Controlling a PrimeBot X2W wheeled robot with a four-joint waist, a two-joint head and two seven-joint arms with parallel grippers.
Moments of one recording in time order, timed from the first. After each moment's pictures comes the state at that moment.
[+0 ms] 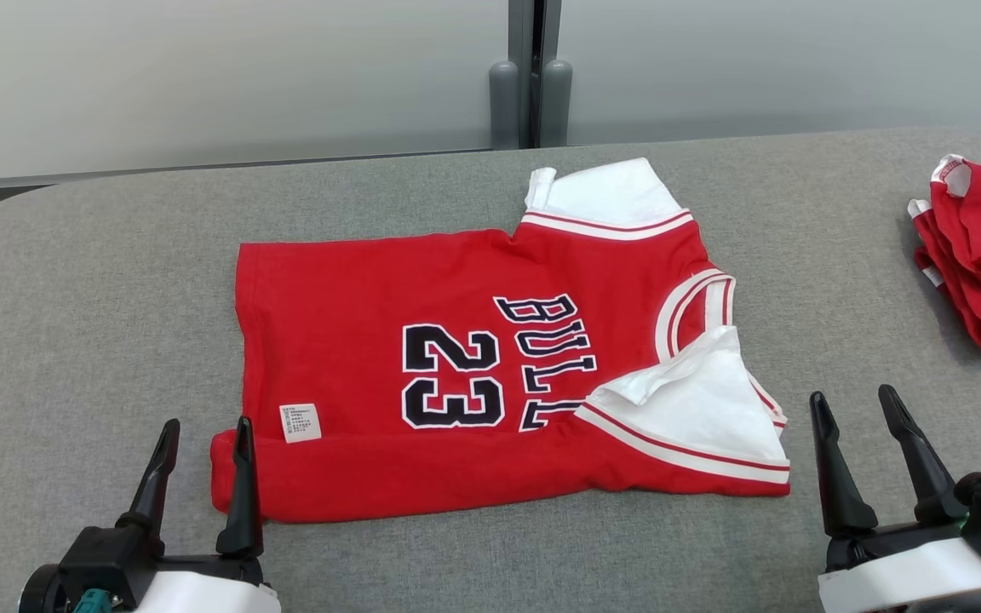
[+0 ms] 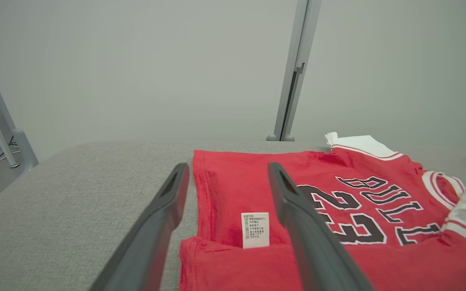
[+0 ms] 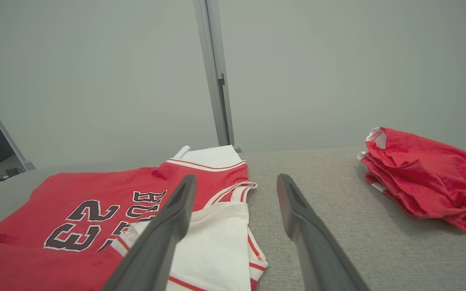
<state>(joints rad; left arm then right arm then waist) 0.06 0.12 -0.07 0.07 -0.25 0.02 -0.26 0.04 -0.14 0.07 0.01 0.25 0.13 -0.14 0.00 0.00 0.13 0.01</state>
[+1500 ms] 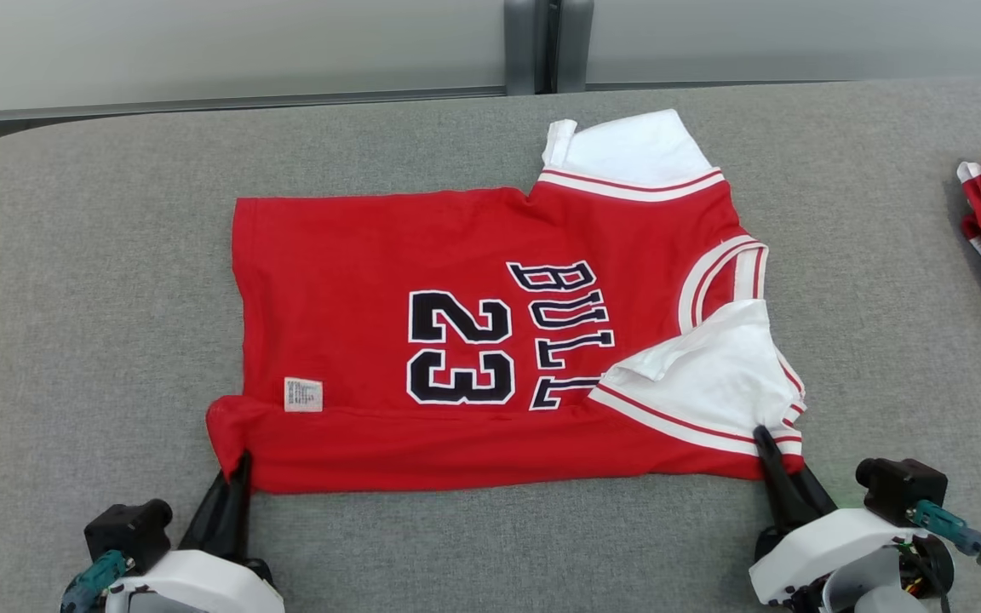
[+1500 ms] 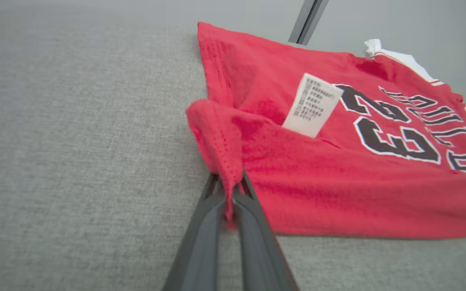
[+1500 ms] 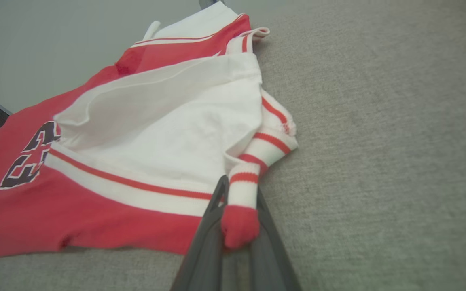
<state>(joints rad) -0.08 0.13 -0.10 0.46 -0.41 -0.10 -0.22 -0.19 -0.12 0.24 0.55 0.47 0.13 -0.18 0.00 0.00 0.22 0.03</state>
